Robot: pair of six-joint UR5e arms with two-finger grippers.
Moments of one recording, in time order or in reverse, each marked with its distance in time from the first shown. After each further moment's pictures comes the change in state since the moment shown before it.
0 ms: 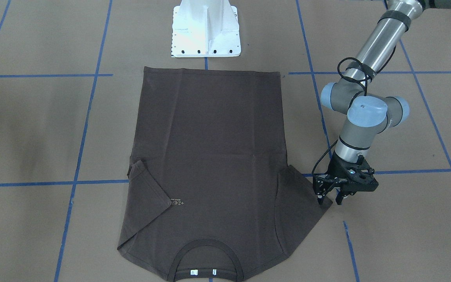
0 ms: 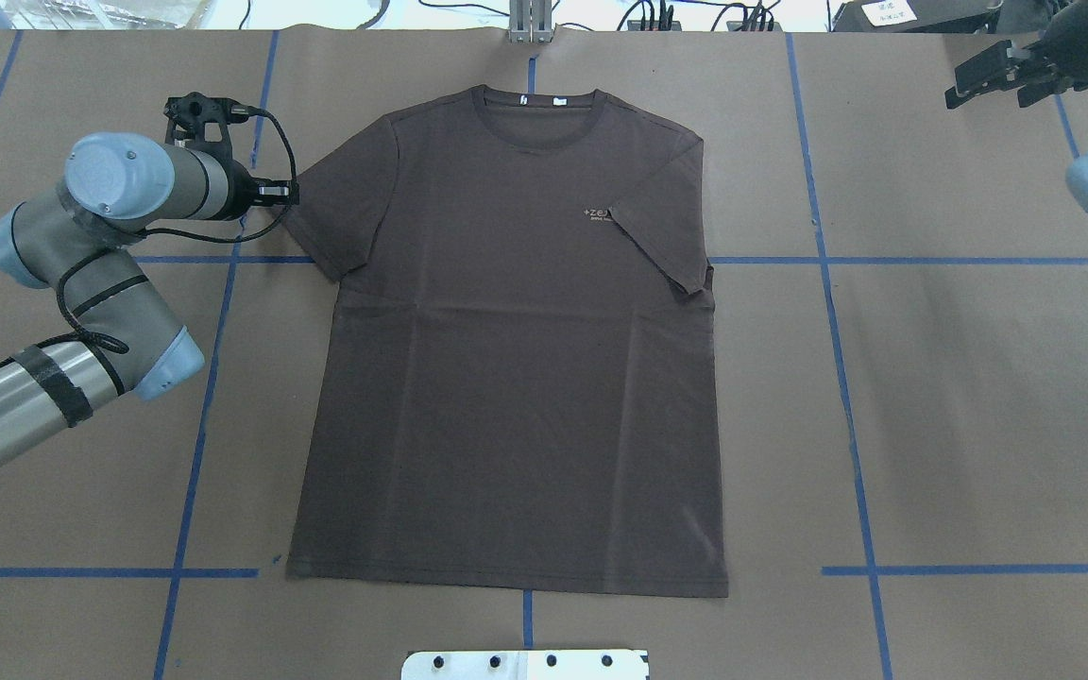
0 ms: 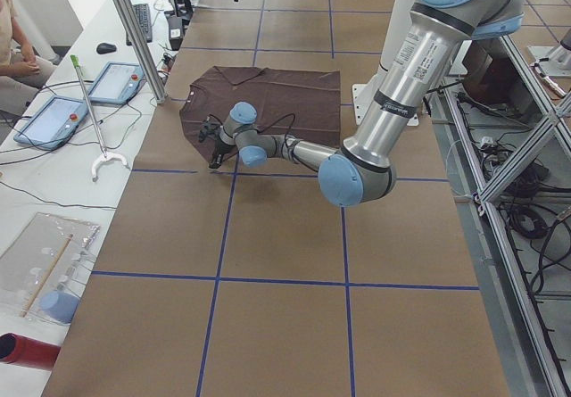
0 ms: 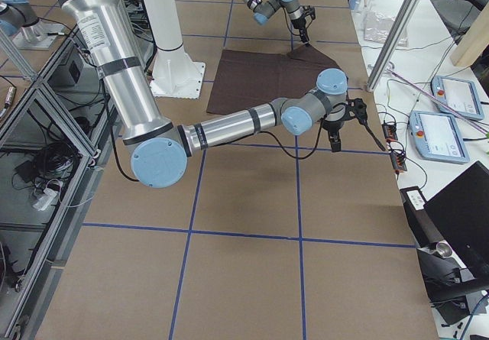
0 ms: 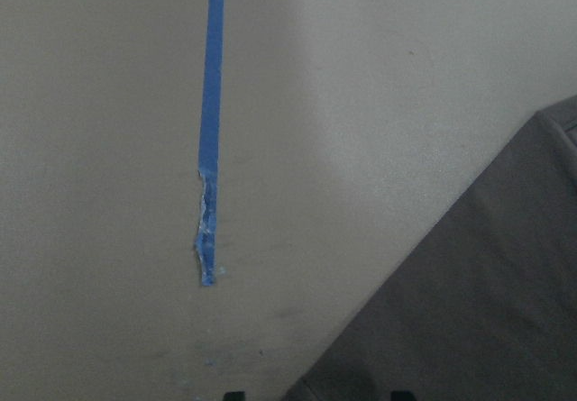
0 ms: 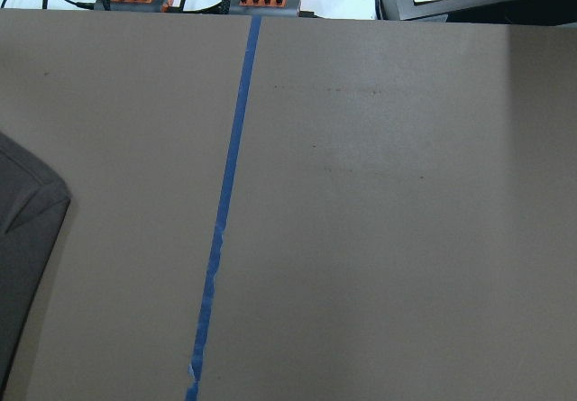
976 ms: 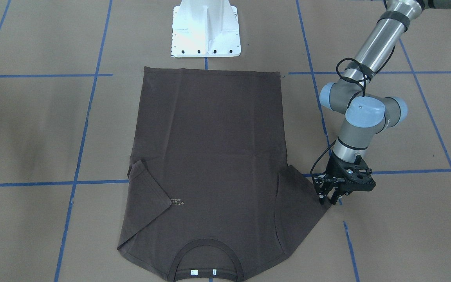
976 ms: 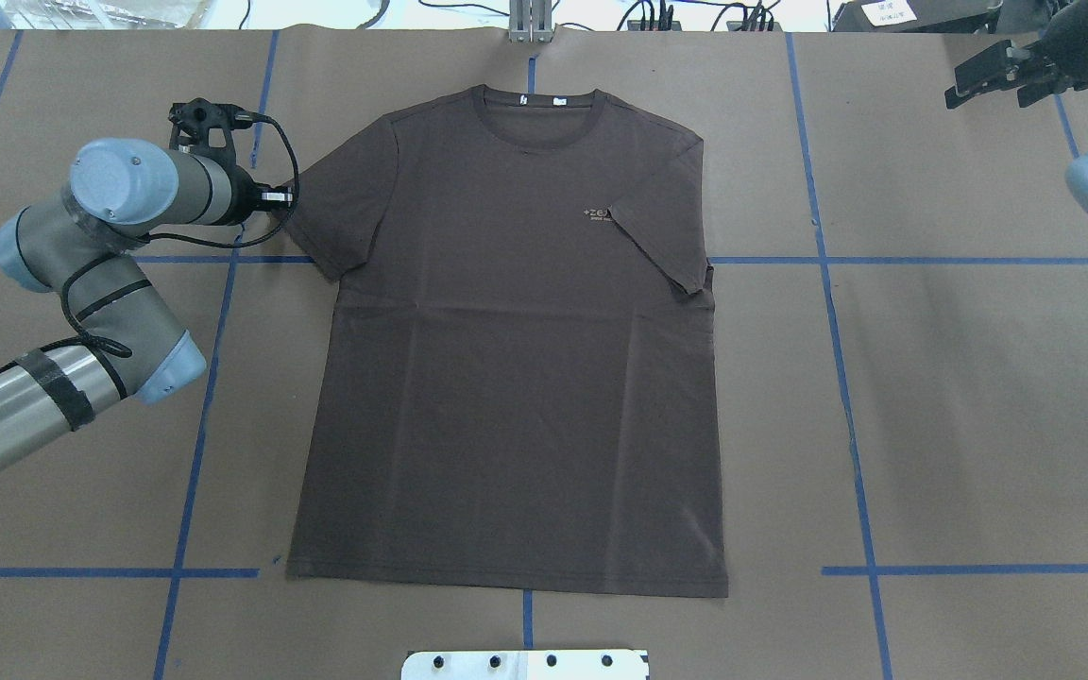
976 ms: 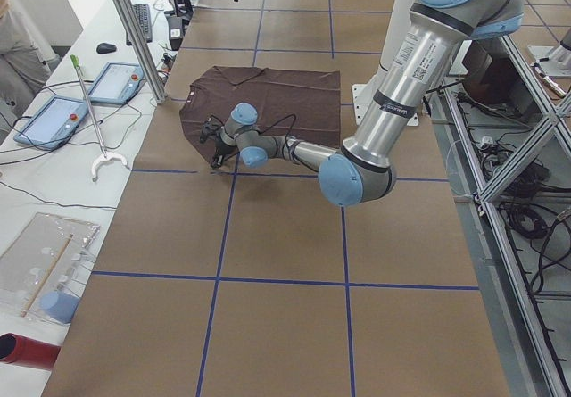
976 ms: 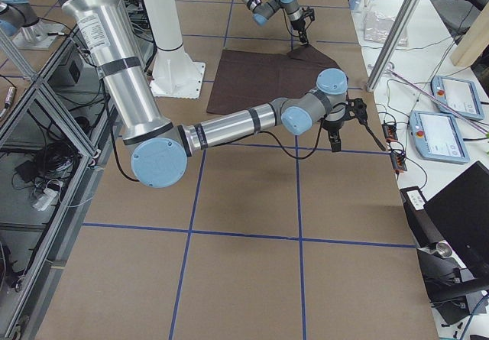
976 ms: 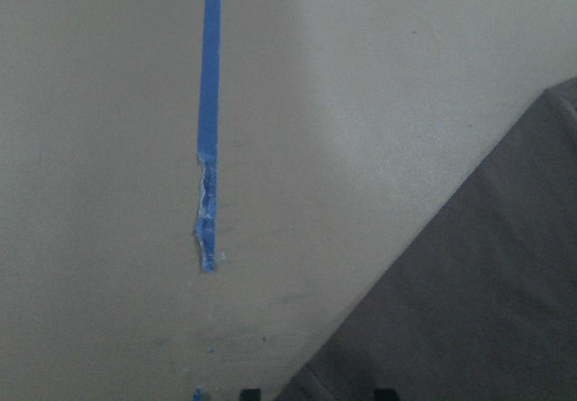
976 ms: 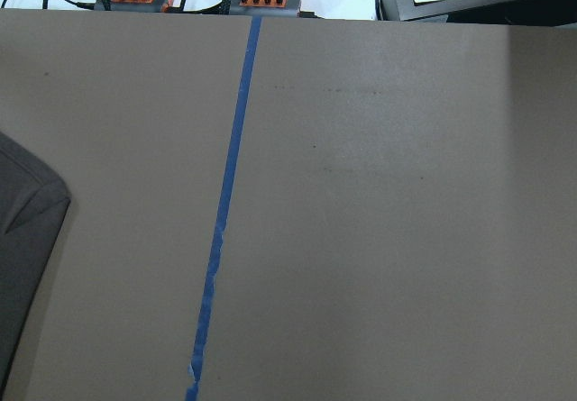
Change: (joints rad) left arm 0.009 0.000 0.004 -0.009 0.001 0.003; right arm 0.000 0.000 0.000 0.000 0.000 -0.001
